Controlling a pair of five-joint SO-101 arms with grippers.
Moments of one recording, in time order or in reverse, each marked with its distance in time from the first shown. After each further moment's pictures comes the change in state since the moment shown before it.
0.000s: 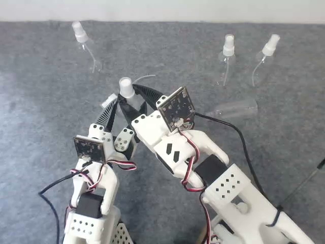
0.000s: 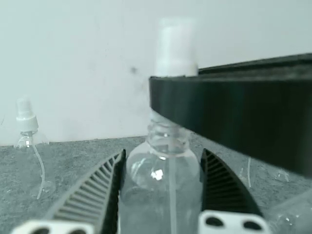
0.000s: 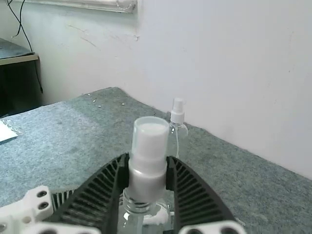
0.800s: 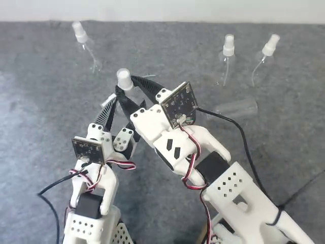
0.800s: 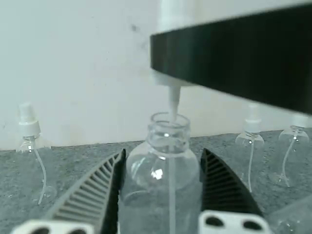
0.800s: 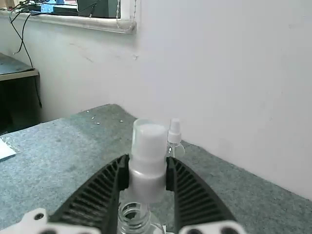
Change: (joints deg) left arm 0.0 -0.1 -0.6 0.0 0.0; right arm 0.1 0.2 -4.8 0.4 0.2
